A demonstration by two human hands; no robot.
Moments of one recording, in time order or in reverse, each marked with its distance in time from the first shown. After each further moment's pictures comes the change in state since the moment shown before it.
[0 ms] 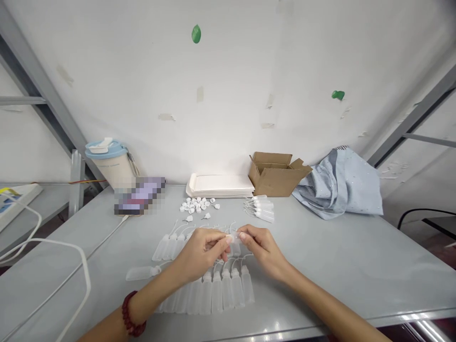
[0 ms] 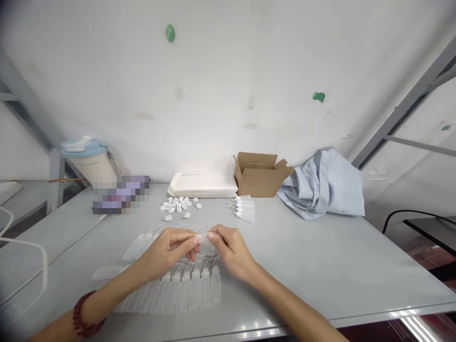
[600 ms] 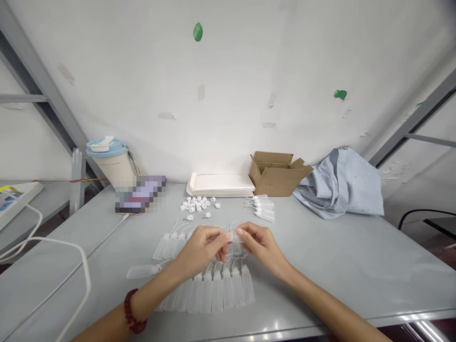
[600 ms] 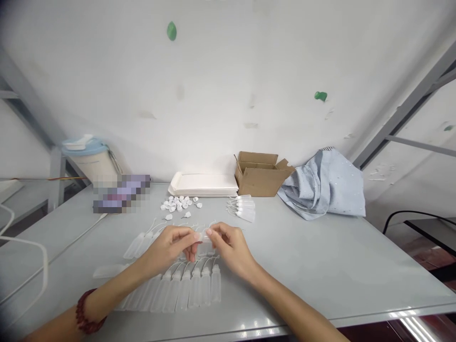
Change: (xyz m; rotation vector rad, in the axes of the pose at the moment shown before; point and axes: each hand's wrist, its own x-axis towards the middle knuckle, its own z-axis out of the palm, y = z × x) left_hand 0.001 0.002 0.002 -0.194 0.027 -0.171; right_hand 0.003 -0.002 0.003 0.061 0.045 0.053
